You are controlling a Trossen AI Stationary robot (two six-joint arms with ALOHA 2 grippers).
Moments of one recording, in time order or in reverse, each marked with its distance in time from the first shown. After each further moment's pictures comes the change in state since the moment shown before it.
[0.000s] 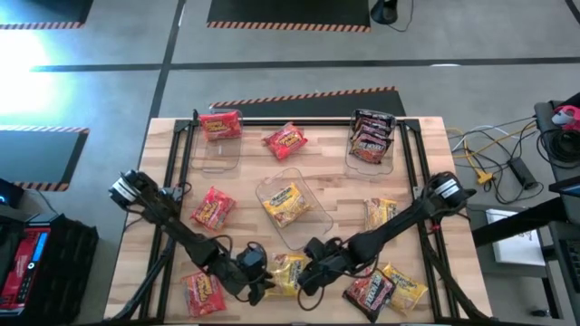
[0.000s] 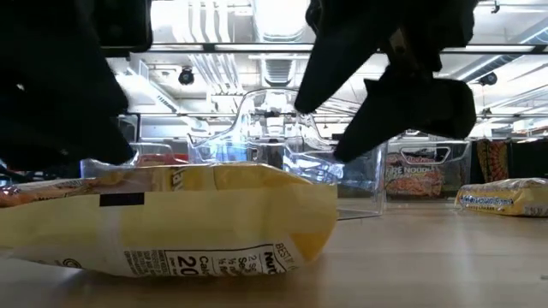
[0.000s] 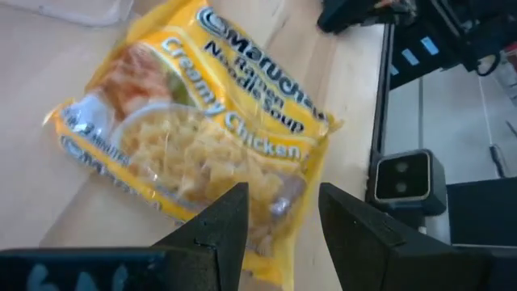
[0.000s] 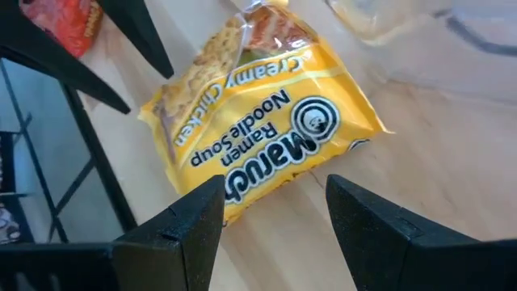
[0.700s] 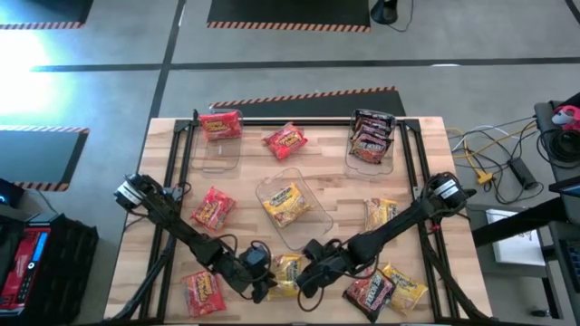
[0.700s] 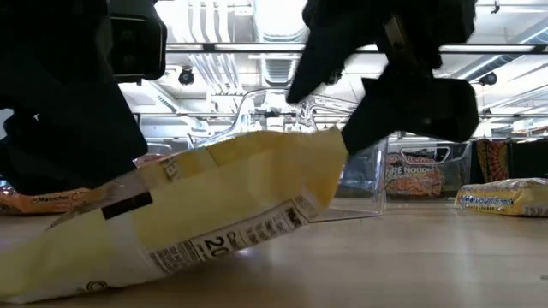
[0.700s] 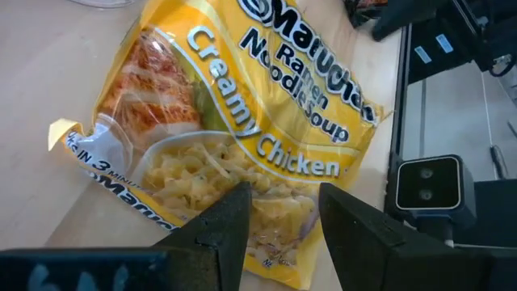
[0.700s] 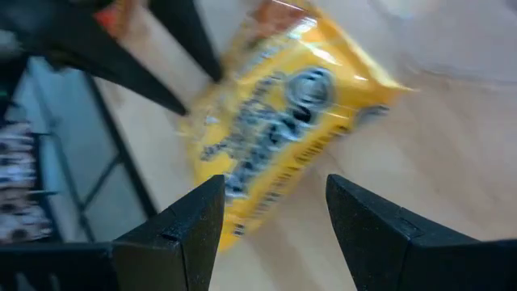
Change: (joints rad) left arm 0.024 0.058 -0.008 0.027 0.049 -0.025; right arm 0.000 0.005 0.000 0.054 -0.021 0.025
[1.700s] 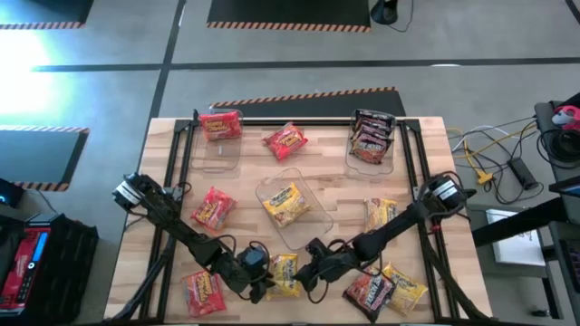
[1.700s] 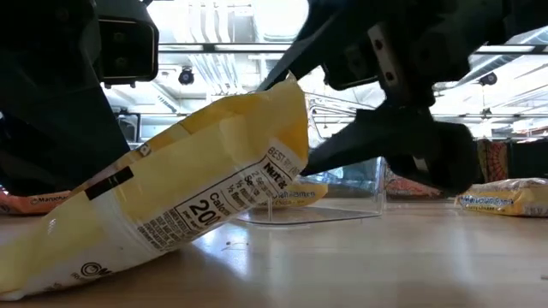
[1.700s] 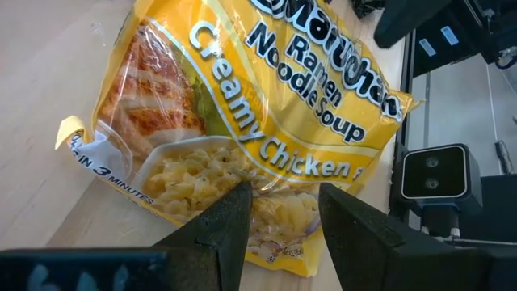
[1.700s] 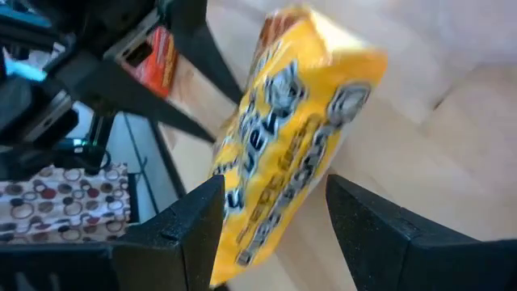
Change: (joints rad) left arm -0.013 0.002 -0.020 -0.026 0.004 -0.009; right arm -0.003 0.014 -0.209 0.465 0.047 0.121
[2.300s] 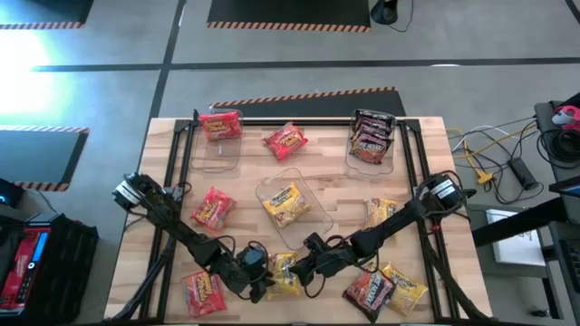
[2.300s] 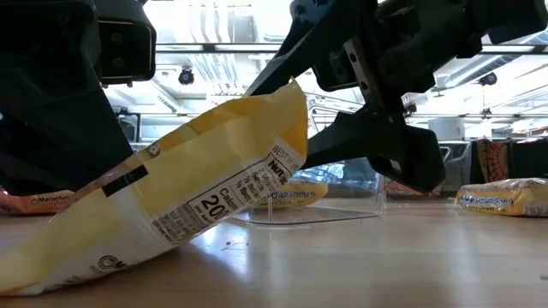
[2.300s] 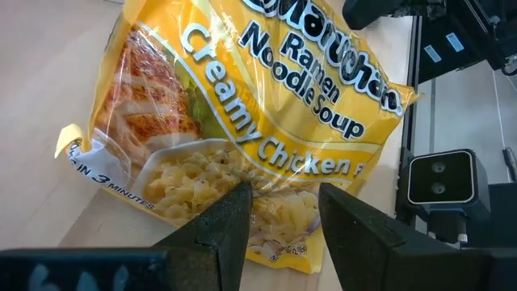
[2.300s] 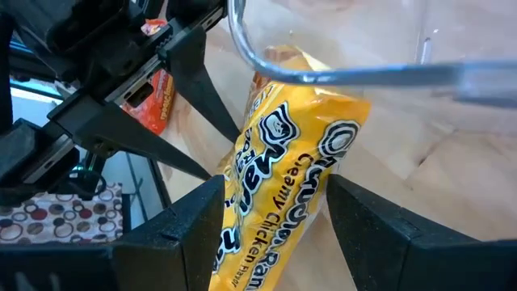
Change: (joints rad) left arm 0.009 0.001 -0.002 -0.003 -0.043 -0.001; right arm -0.030 0.007 -0.002 0.033 0.052 -0.042
